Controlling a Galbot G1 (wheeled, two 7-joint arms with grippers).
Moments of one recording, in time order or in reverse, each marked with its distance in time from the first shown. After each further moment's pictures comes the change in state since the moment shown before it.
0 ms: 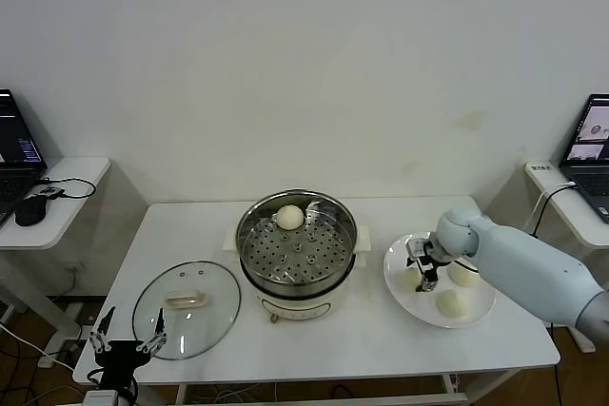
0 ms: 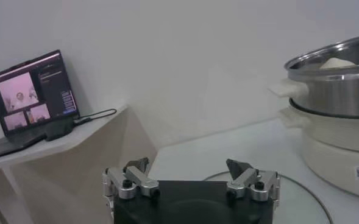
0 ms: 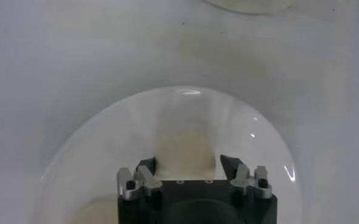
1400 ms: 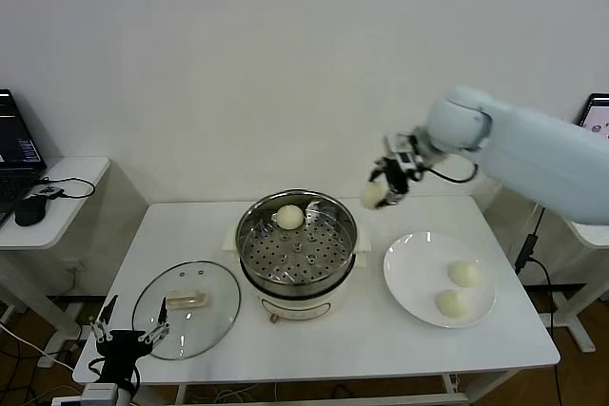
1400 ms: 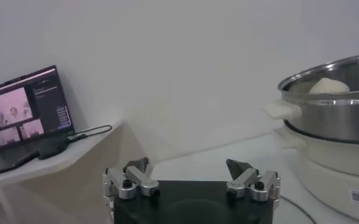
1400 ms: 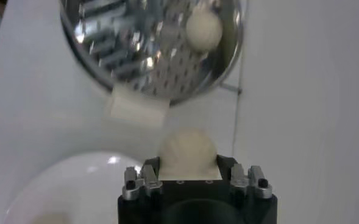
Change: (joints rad) left arm -0.013 0.020 0.008 -0.041 -0.010 0.007 0.003; right arm 0.665 0.160 -0.353 0.189 0.576 -0.190 0.044
